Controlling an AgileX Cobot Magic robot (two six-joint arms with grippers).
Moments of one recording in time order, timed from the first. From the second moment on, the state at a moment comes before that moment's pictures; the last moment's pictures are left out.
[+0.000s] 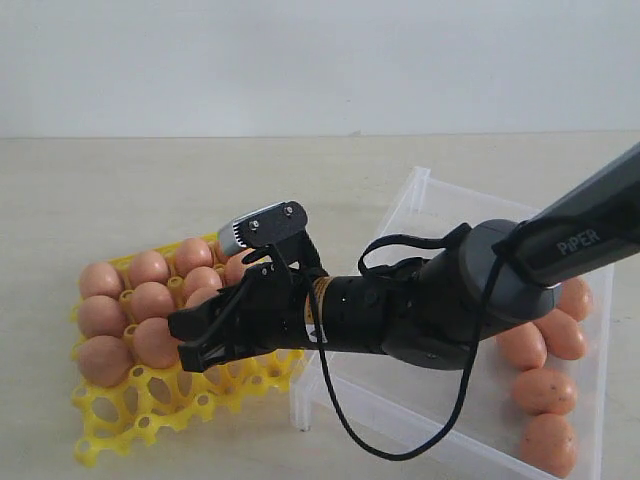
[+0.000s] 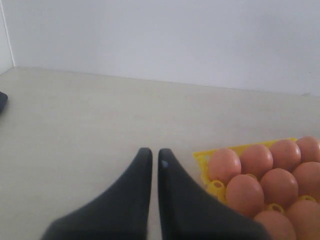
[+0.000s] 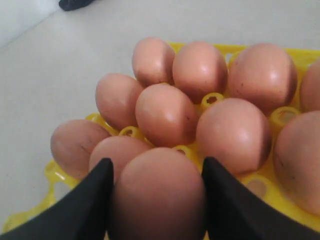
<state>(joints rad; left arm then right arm) 0.06 0.00 0.00 0.03 0.26 -0.09 0.63 2.05 -0.92 -0.61 -0.72 0.72</state>
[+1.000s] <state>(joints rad) 0.06 0.00 0.00 0.03 0.26 -0.09 0.63 2.05 -0.94 -0.63 -0.64 0.73</state>
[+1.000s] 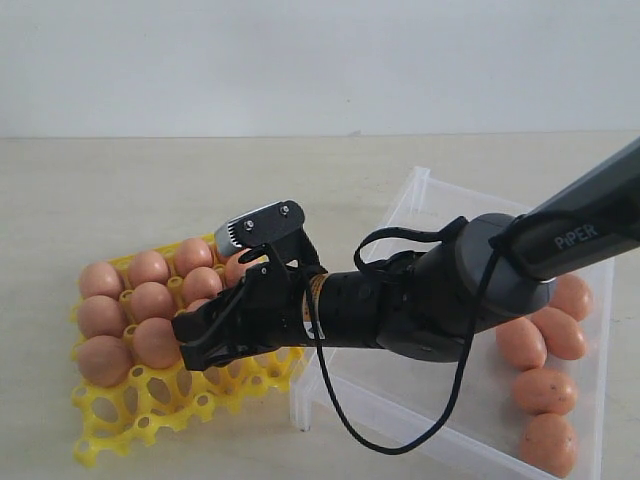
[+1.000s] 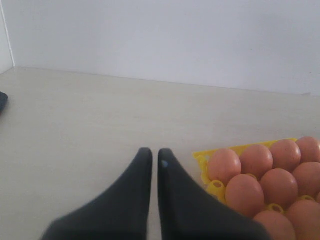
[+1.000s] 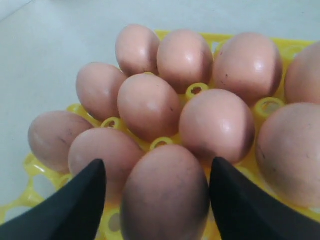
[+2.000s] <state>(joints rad) 0.06 0.00 0.00 0.03 0.26 -0.09 0.71 1.91 -0.94 -0.95 -0.33 1.04</state>
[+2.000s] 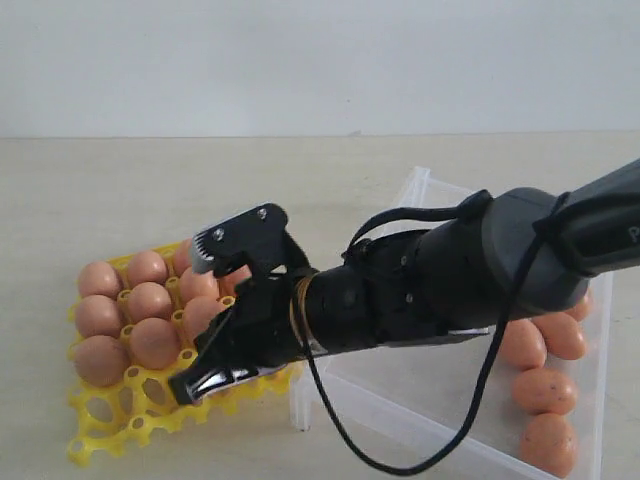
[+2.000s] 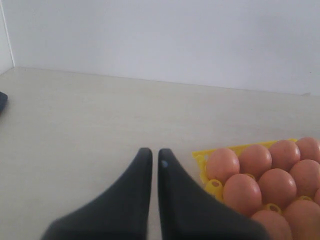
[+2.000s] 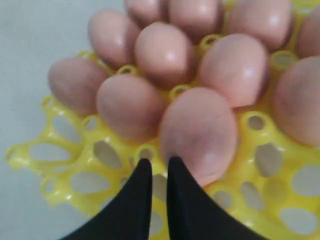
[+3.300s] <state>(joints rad) 0.06 0.00 0.00 0.03 0.26 -0.09 0.77 1.89 -0.94 -0.97 -0.20 0.95</state>
